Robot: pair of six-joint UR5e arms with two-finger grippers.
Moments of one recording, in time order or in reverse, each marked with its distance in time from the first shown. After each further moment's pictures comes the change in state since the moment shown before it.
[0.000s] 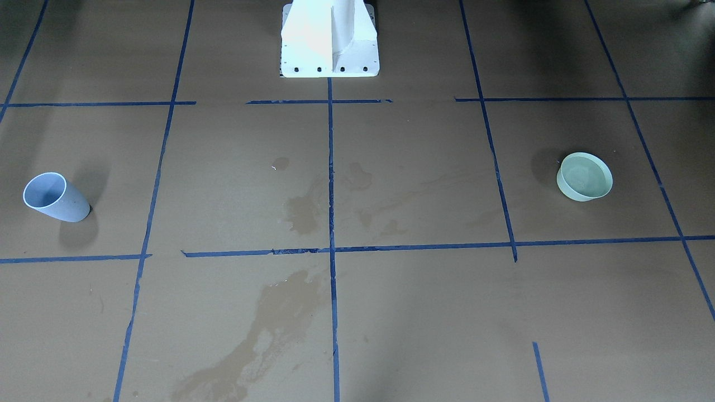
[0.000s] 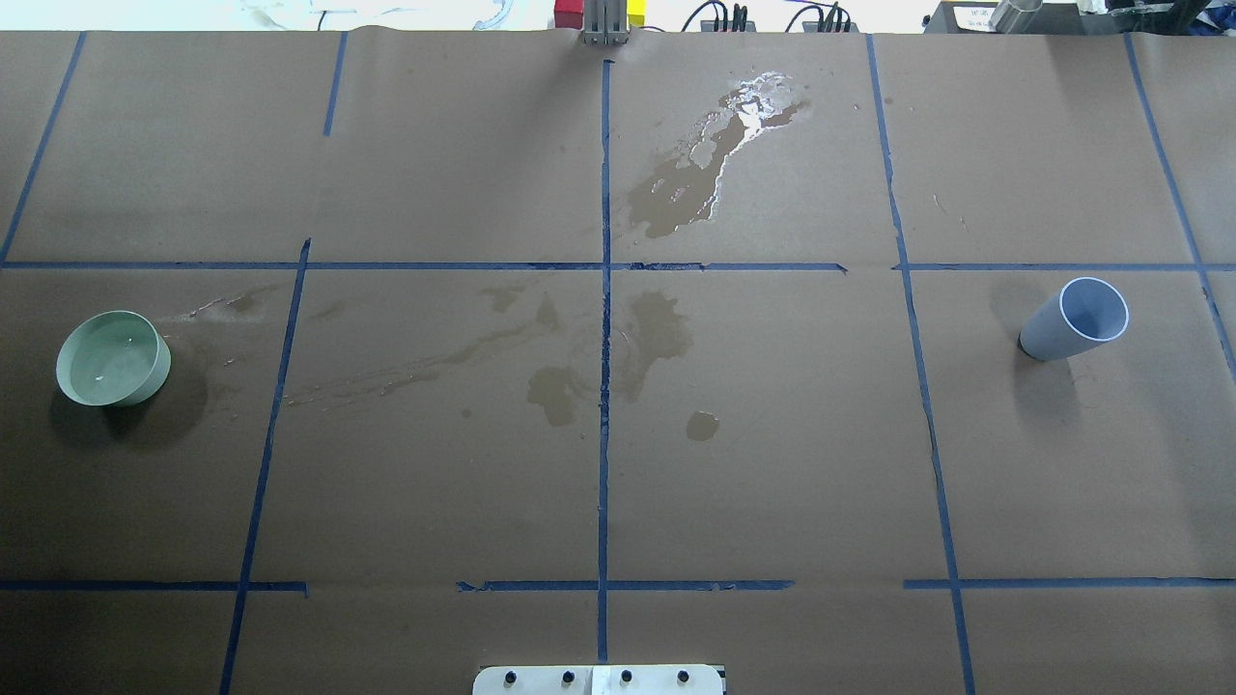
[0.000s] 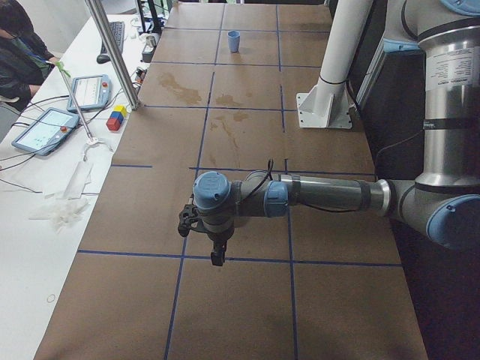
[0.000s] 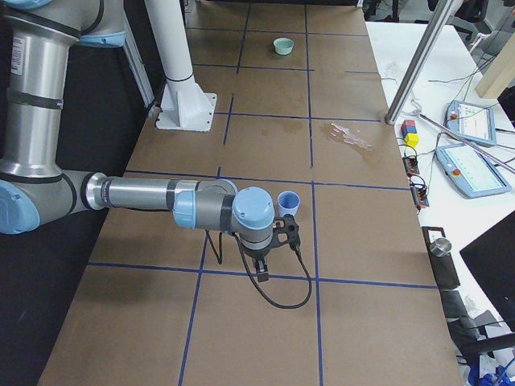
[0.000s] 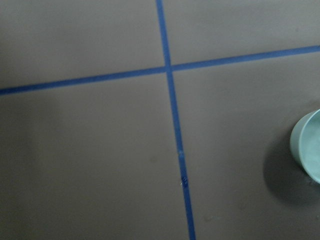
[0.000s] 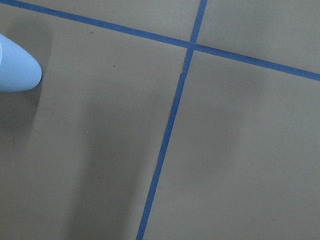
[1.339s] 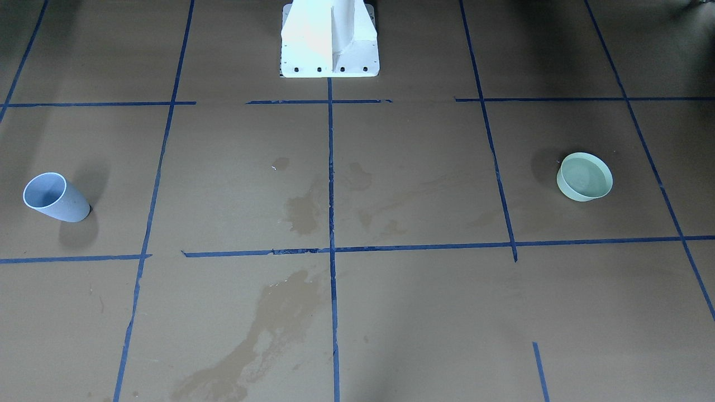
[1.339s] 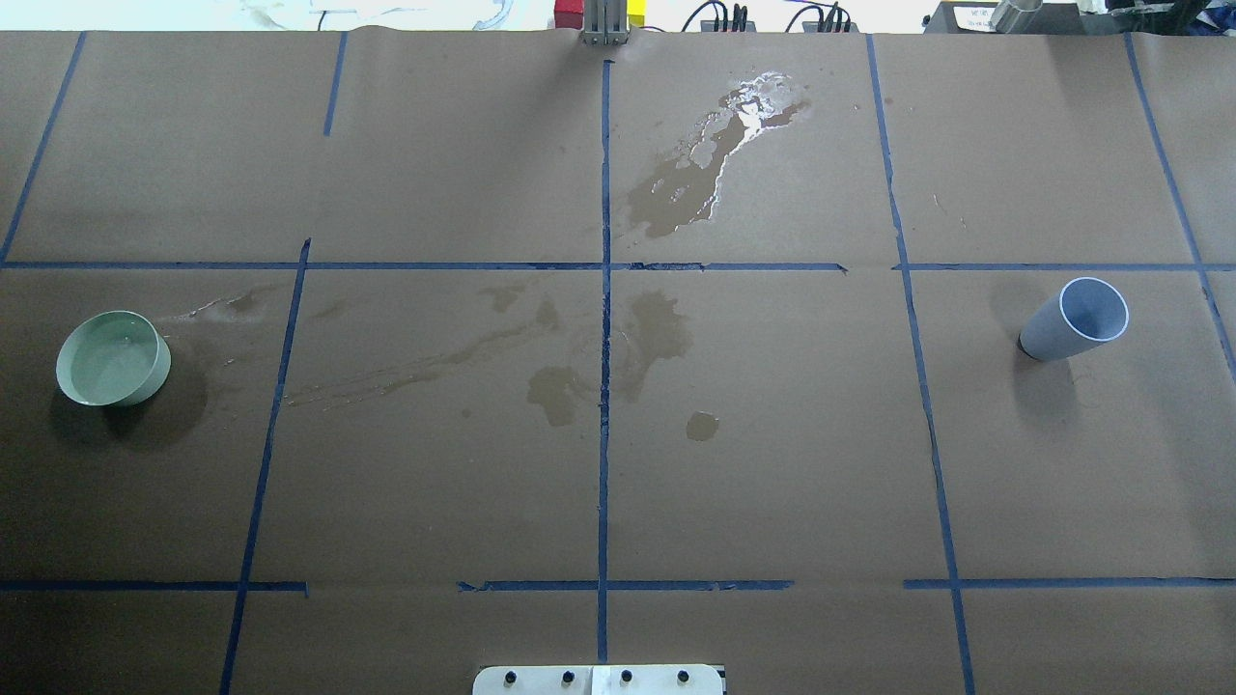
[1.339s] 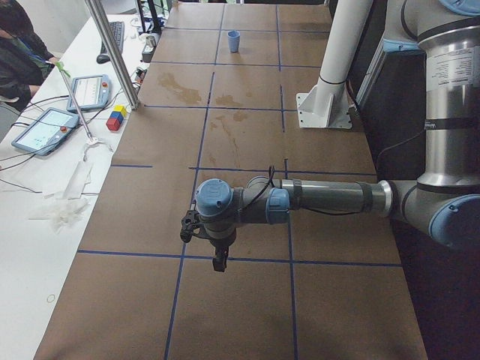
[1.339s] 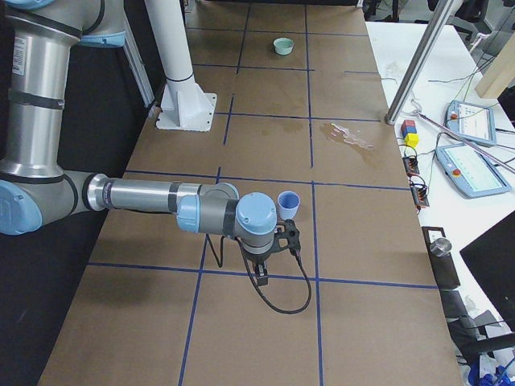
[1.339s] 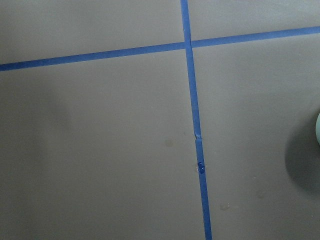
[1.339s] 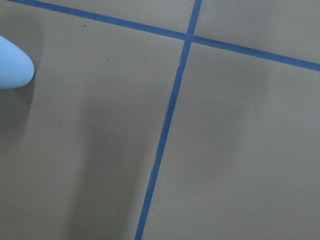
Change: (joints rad) left arm 0.007 0.002 0.021 -0.037 0.004 0.007; right arm -0.011 0.006 -0.029 0.005 0.004 0.009
